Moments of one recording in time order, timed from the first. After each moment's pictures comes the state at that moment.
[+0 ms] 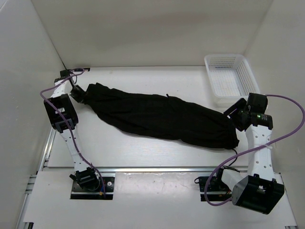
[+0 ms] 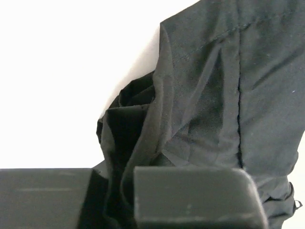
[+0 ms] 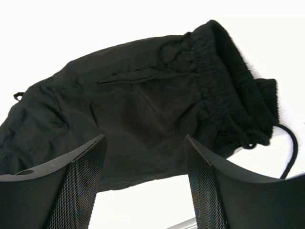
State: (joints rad) left arm 0.31 2.32 1.90 -0.82 0.24 -0.51; right arm -0.24 1.04 0.99 -0.82 -0.05 0.62
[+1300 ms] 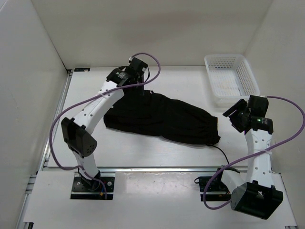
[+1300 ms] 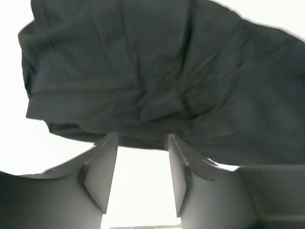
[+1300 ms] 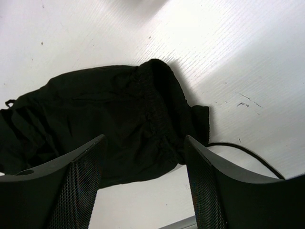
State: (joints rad) left arm -0.61 1.81 1.87 -1.08 -0.30 -0.47; right arm -0.24 0.98 0.97 -0.82 -0.08 0.62
